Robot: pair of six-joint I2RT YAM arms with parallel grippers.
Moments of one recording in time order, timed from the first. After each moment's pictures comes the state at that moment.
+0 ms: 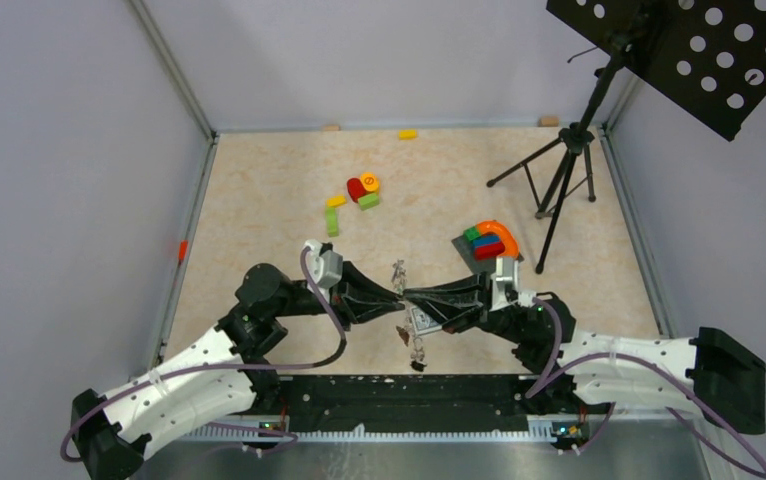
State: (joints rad) left arm -0.85 0.70 0.53 0.41 0.72 -0.24; right arm 1.16 0.91 0.31 1.18 -0.18 0.21
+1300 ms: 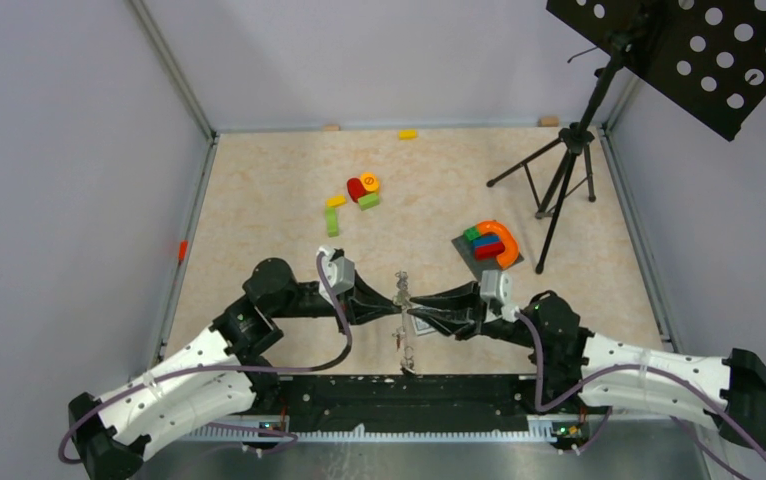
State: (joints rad) left arm -0.85 0.69 0.56 0.17 0.71 -0.11; right arm 1.16 0.72 0.31 0.73 -0.21 0.03
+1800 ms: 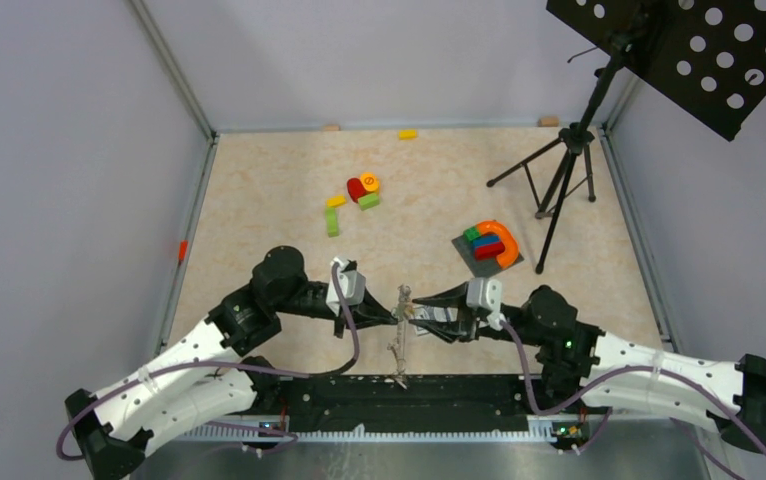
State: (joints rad) left arm -0.85 0.74 0.68 -0.11 0.81 0.12; right arm 1.16 0.65 0.38 0.45 -0.23 -0.10
